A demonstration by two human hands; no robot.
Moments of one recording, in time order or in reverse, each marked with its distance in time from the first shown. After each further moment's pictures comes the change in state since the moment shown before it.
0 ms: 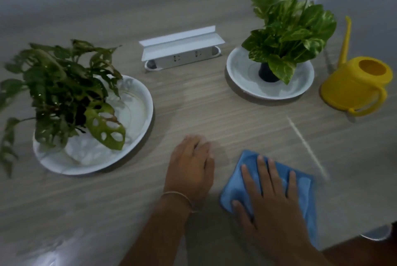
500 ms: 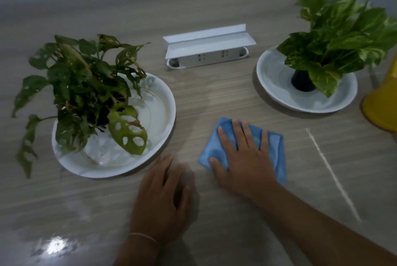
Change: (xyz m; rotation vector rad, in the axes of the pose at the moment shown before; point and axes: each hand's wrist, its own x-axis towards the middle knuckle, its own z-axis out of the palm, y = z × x) left_hand -0.059 -0.067 -0.054 0.091 -0.012 -0.131; right_hand 0.138 -0.061 0.018 0.066 -0.106 -0.140
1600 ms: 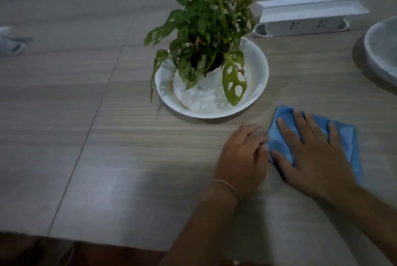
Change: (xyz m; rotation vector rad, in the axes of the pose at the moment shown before) left_hand -0.028 -0.001 -0.017 -0.386 0.084 -0.099; right_hand -0.052 -0.060 0.006 -0.106 -0.082 -0.127
